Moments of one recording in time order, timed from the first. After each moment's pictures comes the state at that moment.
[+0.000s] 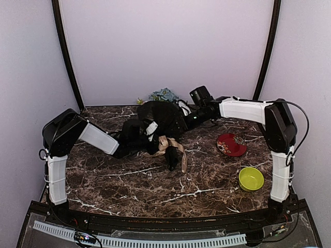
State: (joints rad) left arm -0.67 2.07 1.05 0.60 0.30 0.12; right arm 0.62 2.05 1.62 -0.44 -0.57 0.07
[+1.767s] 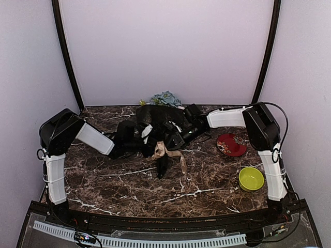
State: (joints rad) left arm -0.62 2.05 0.98 0.60 0.48 0.10; right arm 0.63 2.27 1.67 -0.49 -0.94 0.05
